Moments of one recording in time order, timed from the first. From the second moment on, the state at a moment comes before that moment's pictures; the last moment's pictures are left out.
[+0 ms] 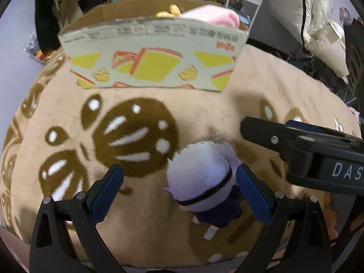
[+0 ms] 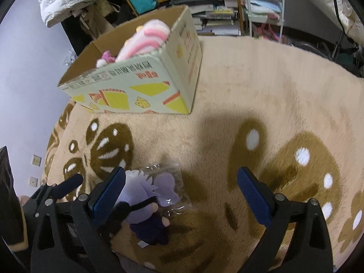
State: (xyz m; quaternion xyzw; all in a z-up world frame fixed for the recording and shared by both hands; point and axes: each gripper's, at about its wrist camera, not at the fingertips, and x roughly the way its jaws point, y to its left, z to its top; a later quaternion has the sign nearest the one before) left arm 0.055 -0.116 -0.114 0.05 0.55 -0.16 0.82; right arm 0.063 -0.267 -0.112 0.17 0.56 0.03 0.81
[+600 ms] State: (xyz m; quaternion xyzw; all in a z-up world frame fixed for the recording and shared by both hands) left arm 0.064 -0.121 -0.150 0.01 0.61 -0.17 0.78; right arm 0.068 -0.267 -0.136 0.18 0.60 0.03 0.78
